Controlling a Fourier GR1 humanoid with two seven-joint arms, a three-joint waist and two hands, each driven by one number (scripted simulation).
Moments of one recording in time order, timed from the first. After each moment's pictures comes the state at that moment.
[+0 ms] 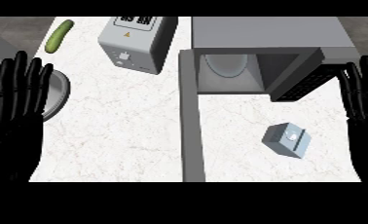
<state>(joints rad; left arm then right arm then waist) 0.01 0.07 0.02 -2.10 0.00 0.01 0.01 0.04 -0.14 -0.03 -2.10 0.02 -0.01 0.01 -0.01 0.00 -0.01</state>
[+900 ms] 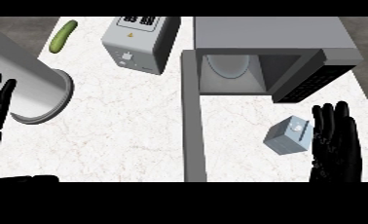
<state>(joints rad) 0.10 0.15 0.23 -2.13 0.26 -0.10 0.10 0.22 0.00 0.53 -2.28 0.63 -0.49 0.13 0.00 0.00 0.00</state>
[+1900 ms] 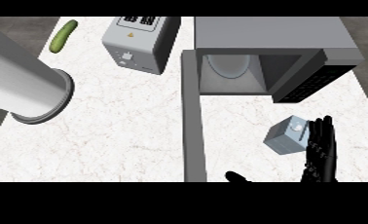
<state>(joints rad) 0.32 0.15 0.43 -2.27 0.47 -0.29 0.12 0.36 -0.07 0.46 -2.06 0.41 -0.70 -0.11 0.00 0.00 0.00</state>
